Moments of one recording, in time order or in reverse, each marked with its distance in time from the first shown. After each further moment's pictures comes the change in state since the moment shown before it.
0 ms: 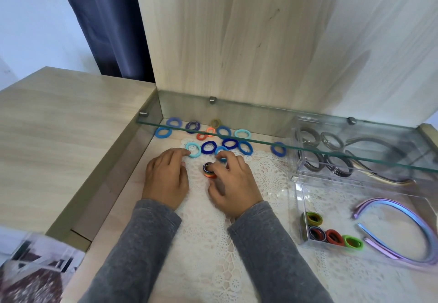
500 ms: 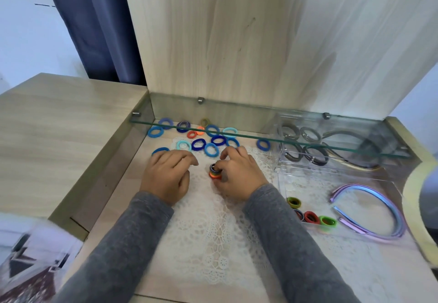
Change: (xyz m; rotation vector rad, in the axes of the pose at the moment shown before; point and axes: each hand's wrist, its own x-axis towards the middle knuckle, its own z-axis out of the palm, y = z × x) left_hand -0.006 0.014 -0.016 0.102 0.135 0.465; right_hand 0.002 0.007 -0.046 -0.203 -0.282 0.057
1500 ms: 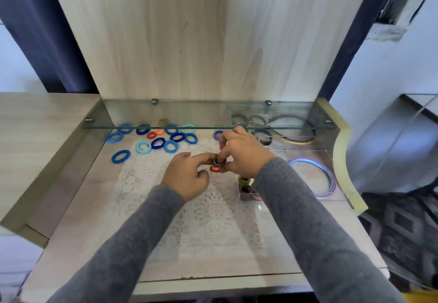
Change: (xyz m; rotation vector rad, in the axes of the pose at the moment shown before) left_hand 0.037 0.126 -0.007 -0.414 -0.391 -0.222; right_hand -0.076 0.049 -0.081 -0.064 -0.001 -0.042
